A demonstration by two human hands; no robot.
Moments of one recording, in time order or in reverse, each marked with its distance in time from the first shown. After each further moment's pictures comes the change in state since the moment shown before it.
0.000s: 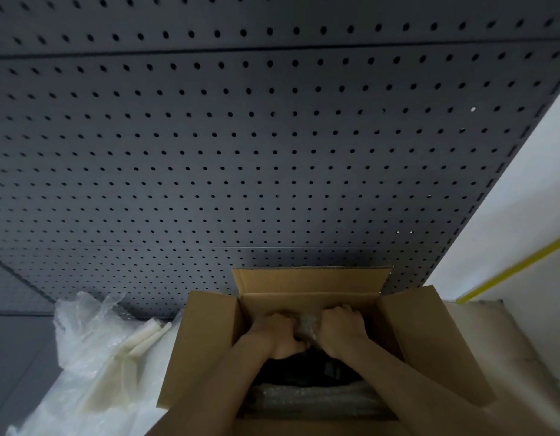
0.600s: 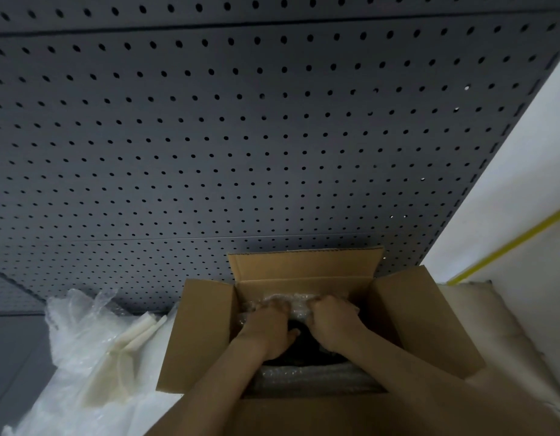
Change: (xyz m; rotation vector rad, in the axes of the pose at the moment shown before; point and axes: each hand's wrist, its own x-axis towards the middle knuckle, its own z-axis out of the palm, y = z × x) left_hand -0.015 0.000 0.009 0.128 0.168 -0.001; right_hand -0.013 -0.001 0.003 0.107 0.126 -0.149
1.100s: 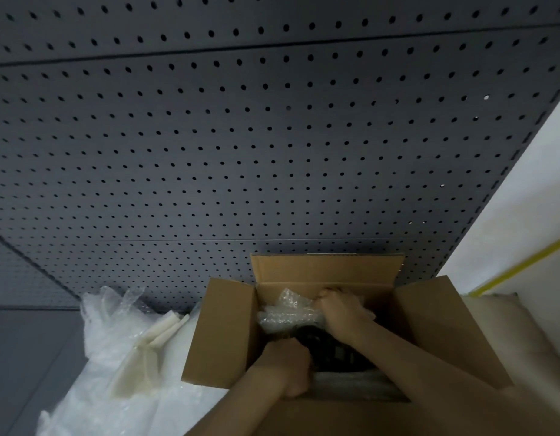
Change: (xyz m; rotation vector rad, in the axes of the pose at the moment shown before) left_hand -0.043 0.010 0.012 0.117 -0.204 0.047; right_hand 0.010 -0.016 -0.015 -0.237 -0.032 -0.134
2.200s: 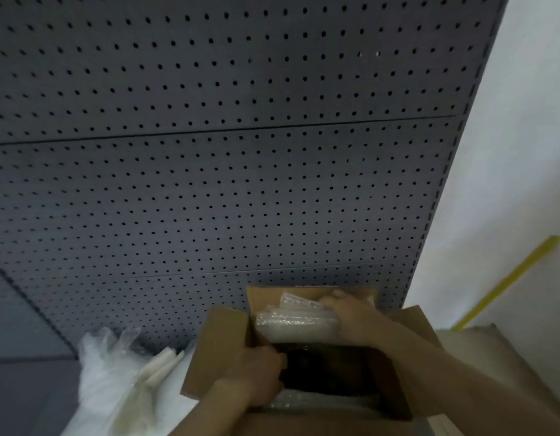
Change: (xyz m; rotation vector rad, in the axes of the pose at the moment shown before) left_hand -0.049 -0.025 -0.022 0.066 0.187 0.075; right_hand -0.061 0.031 -0.055 0.228 0.110 0.023
